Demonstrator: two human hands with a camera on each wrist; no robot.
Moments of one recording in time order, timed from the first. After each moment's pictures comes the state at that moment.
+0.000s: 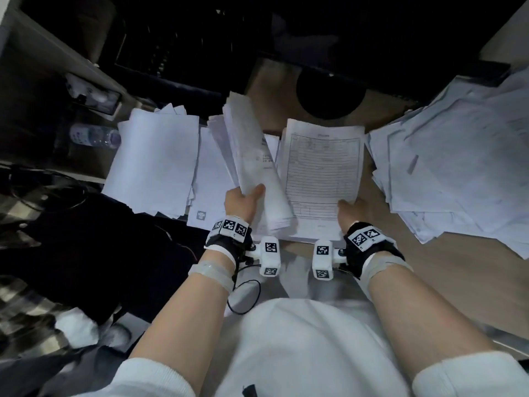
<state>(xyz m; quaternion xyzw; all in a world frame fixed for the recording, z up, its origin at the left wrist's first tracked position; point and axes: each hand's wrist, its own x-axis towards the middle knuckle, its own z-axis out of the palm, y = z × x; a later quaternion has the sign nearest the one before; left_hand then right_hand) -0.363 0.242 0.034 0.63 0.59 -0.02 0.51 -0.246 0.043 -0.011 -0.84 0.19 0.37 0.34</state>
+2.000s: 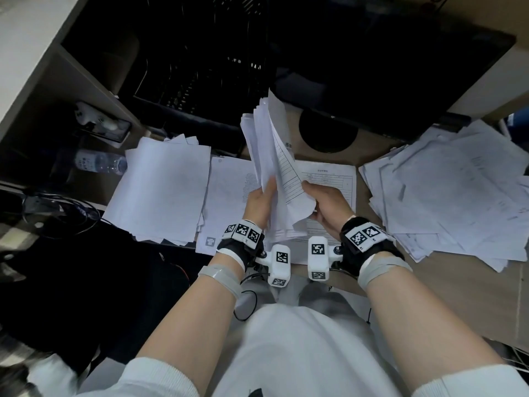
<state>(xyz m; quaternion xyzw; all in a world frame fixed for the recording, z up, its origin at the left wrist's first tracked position) -0.341 0.279 0.069 0.53 0.45 -0.01 0.72 -0.254 0.144 0.090 -0.65 0.08 0.46 0.60</state>
